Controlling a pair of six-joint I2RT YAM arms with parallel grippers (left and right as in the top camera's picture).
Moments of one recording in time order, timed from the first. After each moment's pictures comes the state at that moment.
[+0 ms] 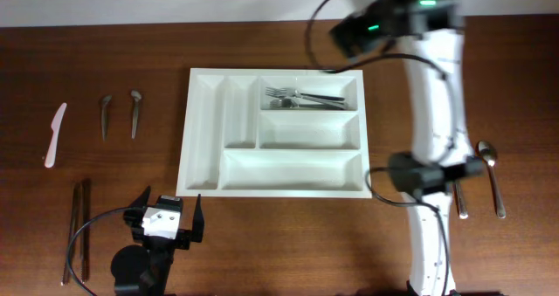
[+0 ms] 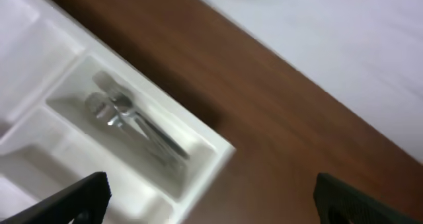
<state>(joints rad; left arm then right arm) 0.03 0.01 0.11 -0.36 0.12 0.21 0.17 2.44 3.12 -1.63 -0.09 -0.43</state>
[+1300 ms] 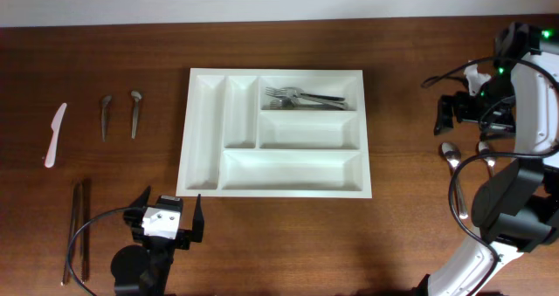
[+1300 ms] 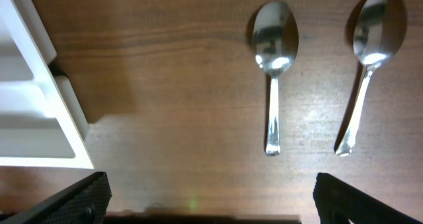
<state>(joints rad) 0.03 0.01 0.11 -0.36 0.12 0.21 -0.32 2.02 1.95 -1.63 -0.07 -0.20</state>
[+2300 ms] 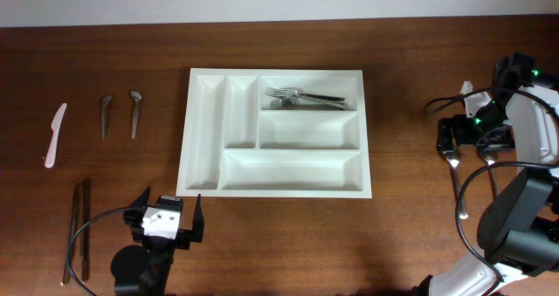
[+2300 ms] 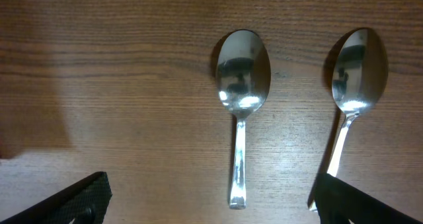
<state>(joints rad) 0.03 0.01 0.11 -0.36 0.12 0.21 -0.37 1.88 1.55 -1.22 -0.02 -0.35</state>
